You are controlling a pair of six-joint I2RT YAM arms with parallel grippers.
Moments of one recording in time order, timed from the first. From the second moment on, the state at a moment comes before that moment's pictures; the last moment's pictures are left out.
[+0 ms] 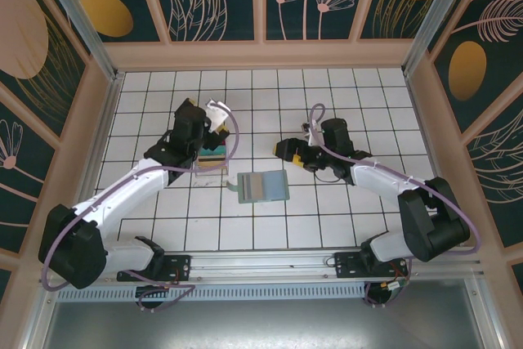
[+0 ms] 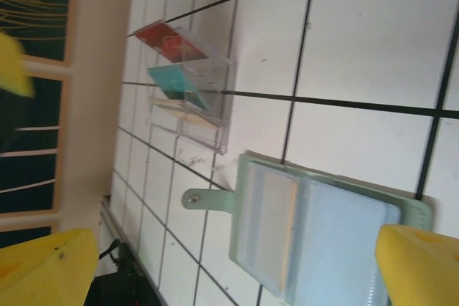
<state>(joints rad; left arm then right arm) -0.54 1.28 0.93 -0.13 -0.35 0.39 0.45 1.41 0.69 0.05 -0.64 0.71</state>
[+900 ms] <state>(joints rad) -0.70 1.28 0.76 -0.27 0.08 -0.79 0.61 1.57 0.64 -0.08 -0.39 0.62</state>
